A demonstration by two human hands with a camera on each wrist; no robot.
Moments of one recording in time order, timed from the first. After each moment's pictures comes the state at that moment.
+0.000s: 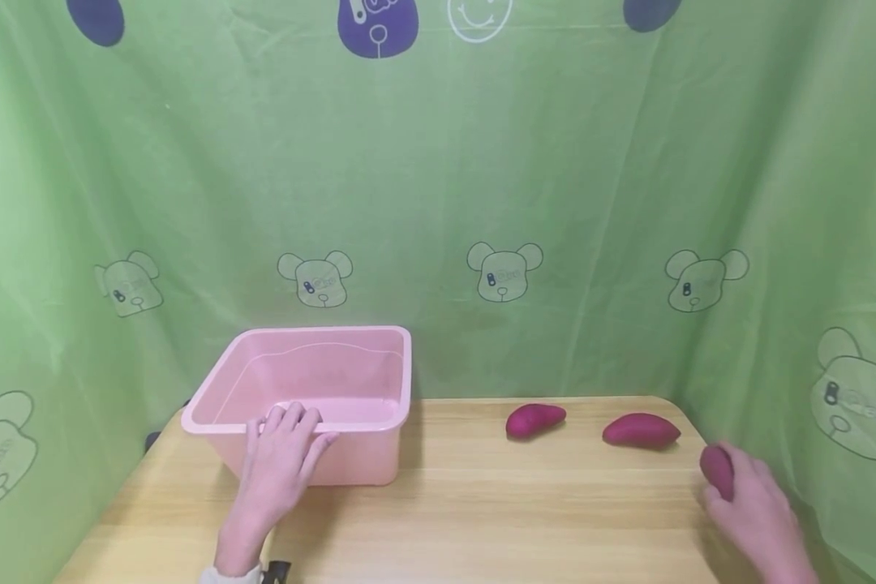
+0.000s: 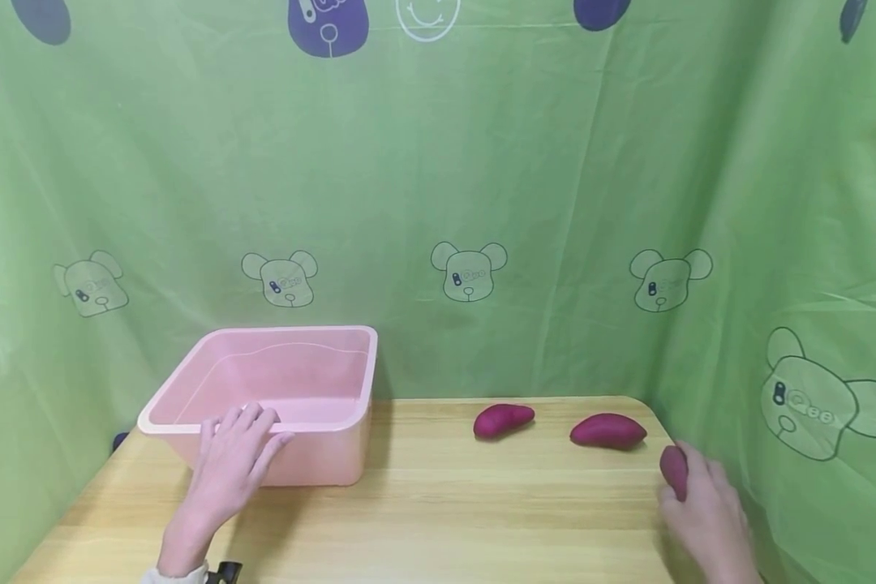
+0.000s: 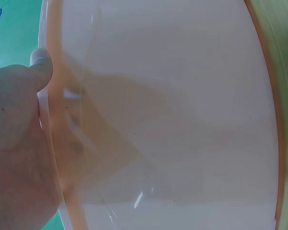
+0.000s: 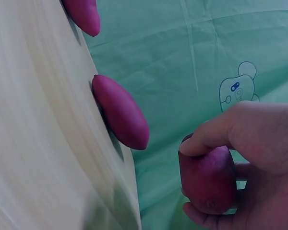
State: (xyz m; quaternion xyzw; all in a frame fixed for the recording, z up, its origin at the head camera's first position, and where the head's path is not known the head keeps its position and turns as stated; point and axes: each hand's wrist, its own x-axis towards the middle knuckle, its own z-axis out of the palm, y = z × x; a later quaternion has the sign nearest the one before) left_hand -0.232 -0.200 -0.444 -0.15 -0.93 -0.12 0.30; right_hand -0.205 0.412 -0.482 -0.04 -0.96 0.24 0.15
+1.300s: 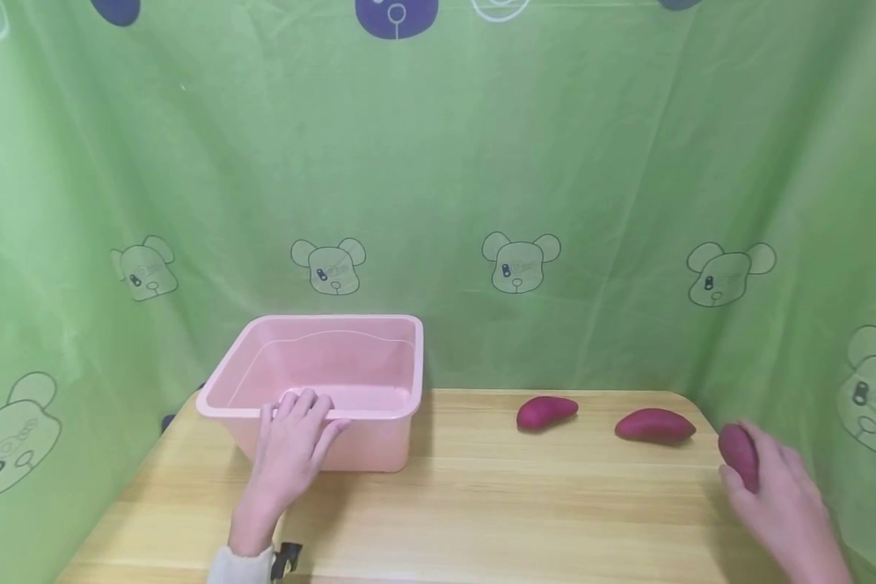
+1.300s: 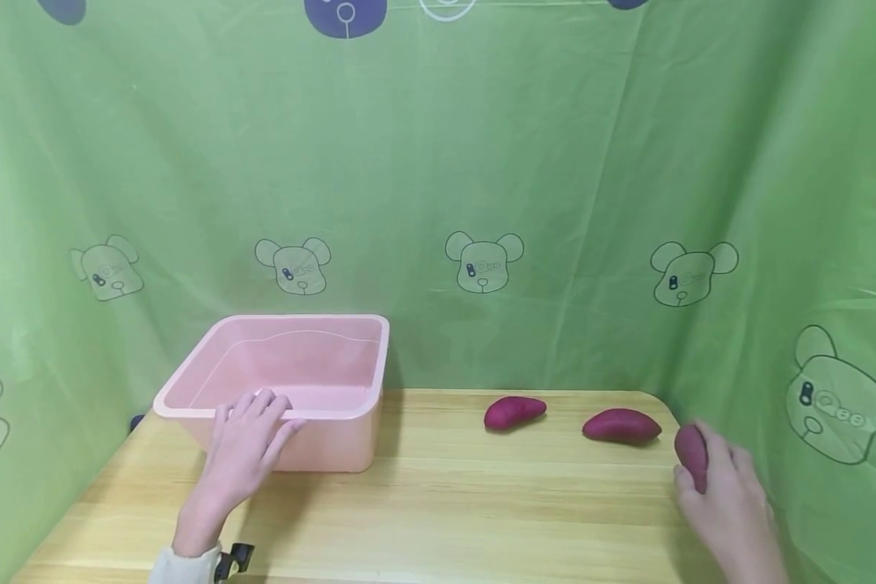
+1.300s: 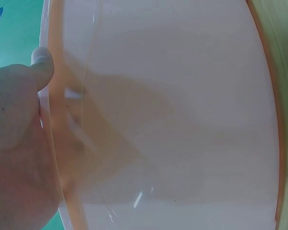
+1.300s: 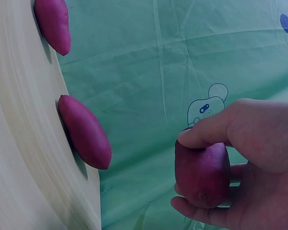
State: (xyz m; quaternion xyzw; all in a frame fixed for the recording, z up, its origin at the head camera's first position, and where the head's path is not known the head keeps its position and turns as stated) left_hand -0.235 -0.202 -0.441 -0.16 -0.94 -0.12 0.29; right_hand -0.198 0.395 -0.448 -0.03 -0.95 0.23 0.18
